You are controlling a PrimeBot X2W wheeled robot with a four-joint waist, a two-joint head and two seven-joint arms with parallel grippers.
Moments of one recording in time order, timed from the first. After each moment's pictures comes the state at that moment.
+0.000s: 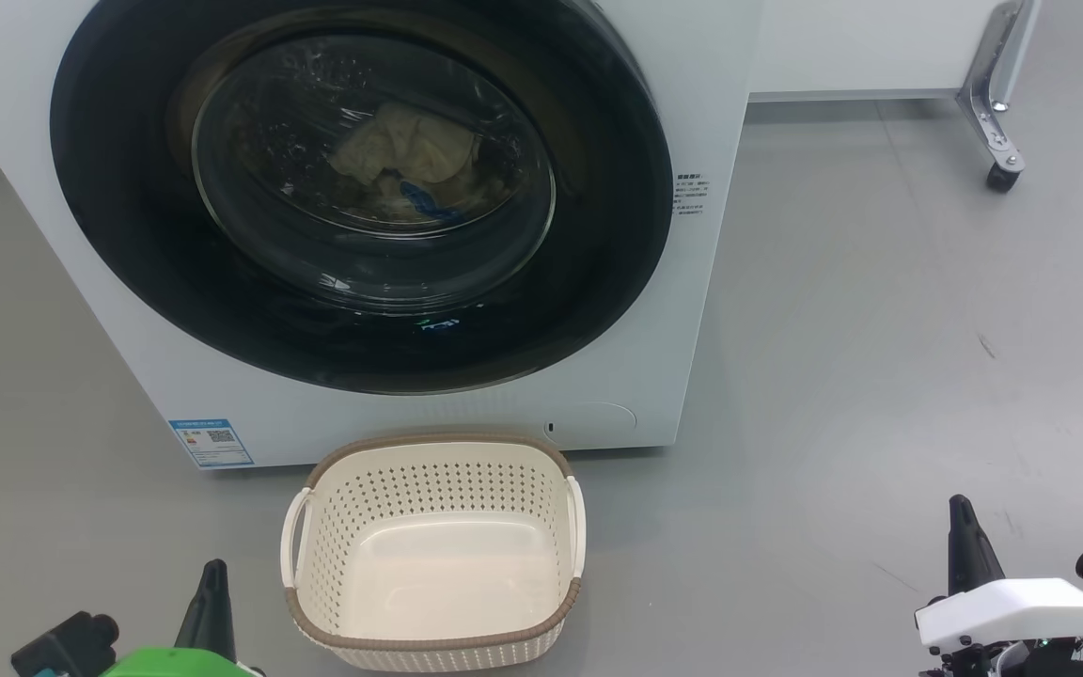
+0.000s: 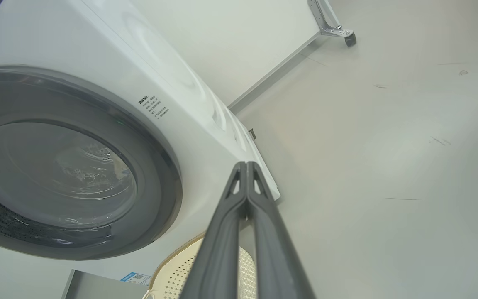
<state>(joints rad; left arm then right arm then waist) 0.07 0.05 -0.09 0.25 -0.84 -0.02 -0.10 0.09 -0.05 0.01 0.20 0.84 0.05 -0.10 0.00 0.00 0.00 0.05</state>
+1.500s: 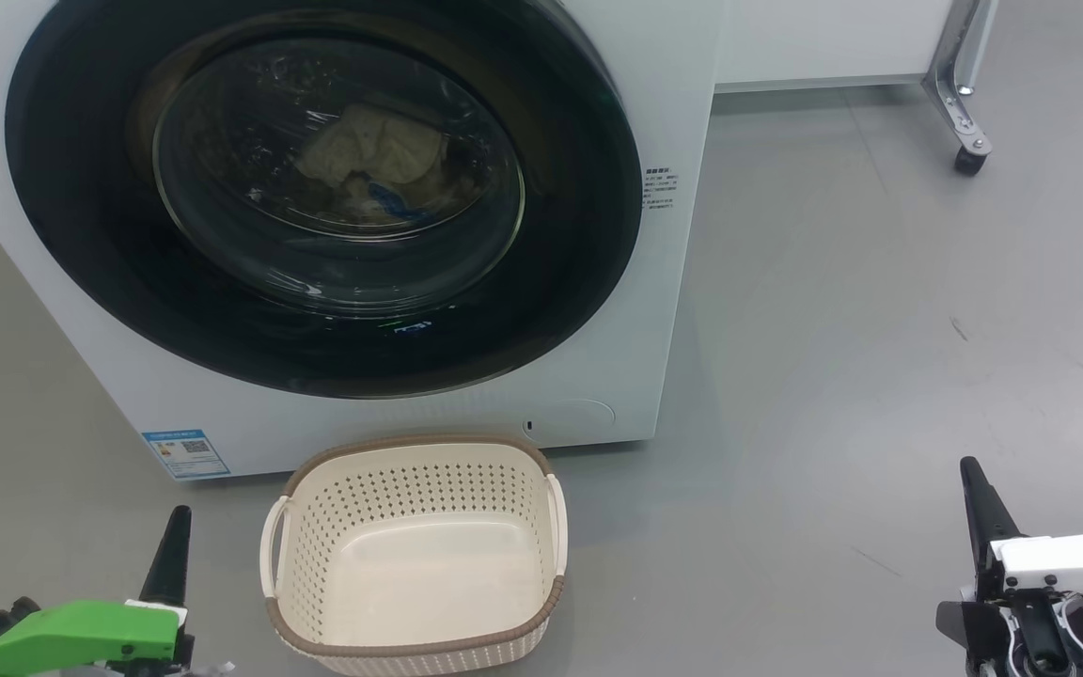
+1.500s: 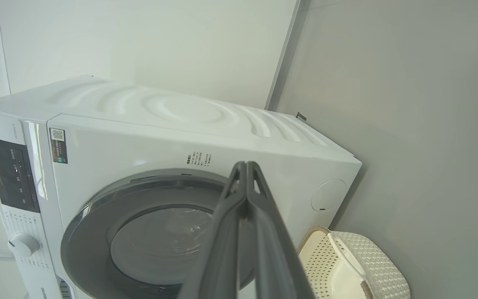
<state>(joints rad) -0.03 0.05 0.03 0.27 -1.43 -0.10 0.06 -0.02 -0.05 -0.08 0.26 1.44 0.10 0.05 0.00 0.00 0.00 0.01</state>
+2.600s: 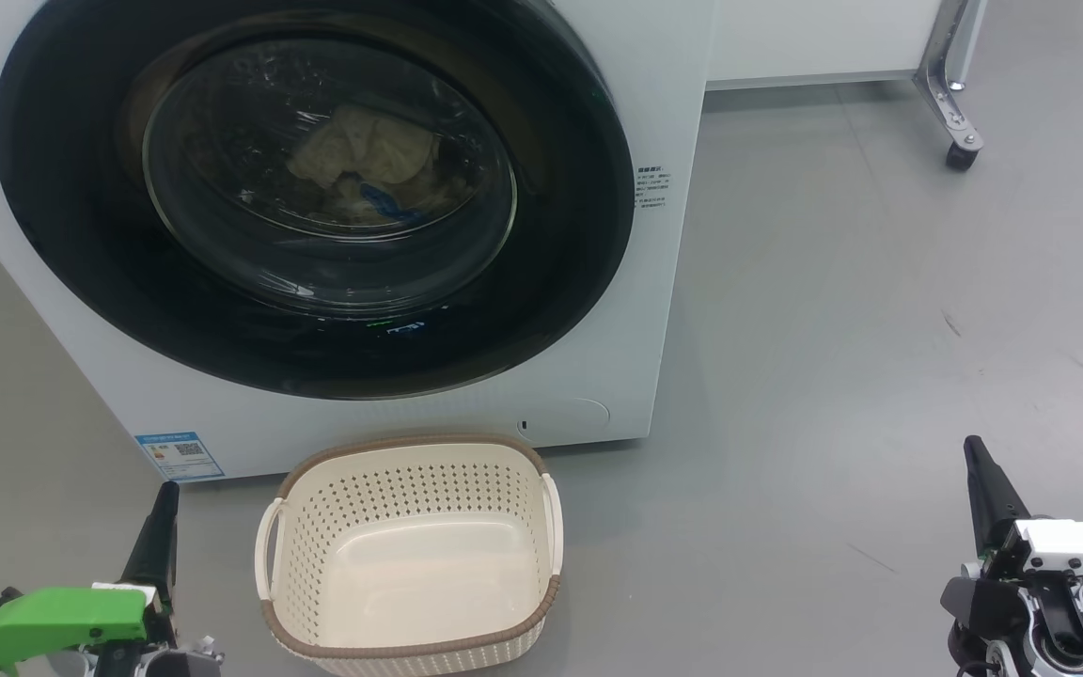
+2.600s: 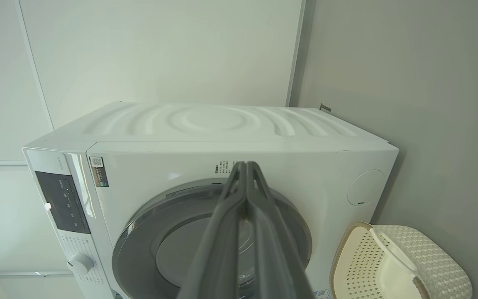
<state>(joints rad) -0.06 0.05 0.07 0.28 -1.60 -0.12 0.10 -0.06 -0.05 -0.11 0.27 1.62 0.12 0.09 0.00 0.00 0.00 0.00</state>
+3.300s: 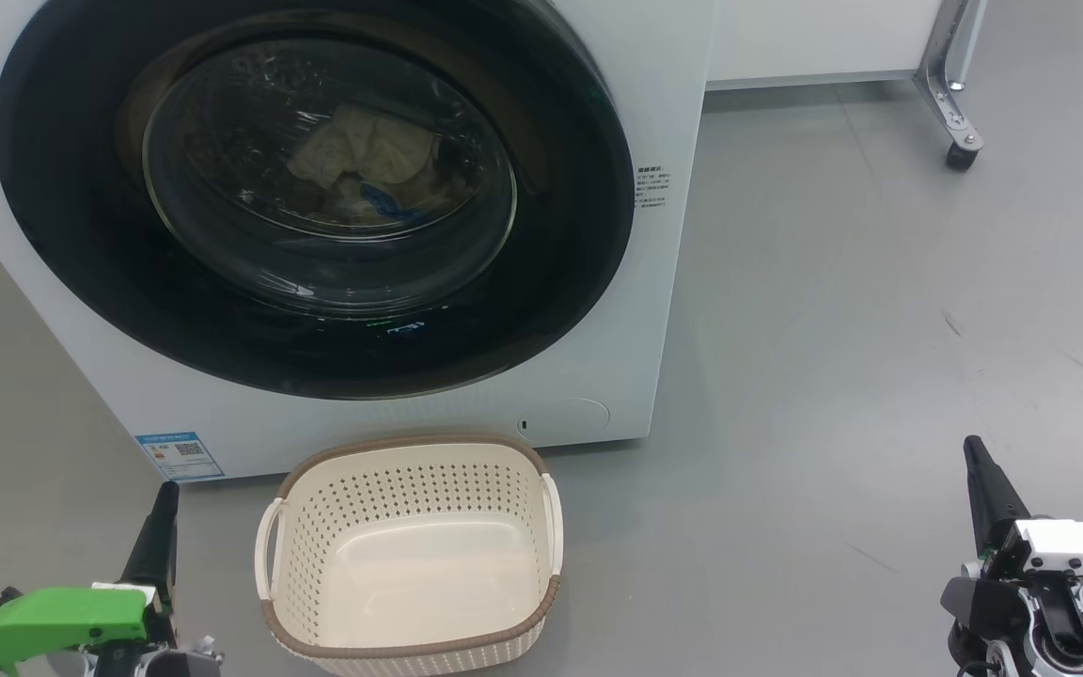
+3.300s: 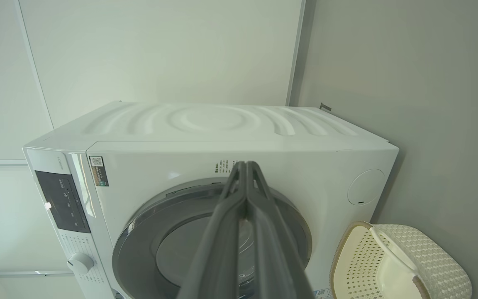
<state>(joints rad) -0.06 0.05 0.07 0.28 -1.60 -0.12 0.10 -0.06 -0.05 -0.11 0.27 1.62 0.12 0.09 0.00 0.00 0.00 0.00</state>
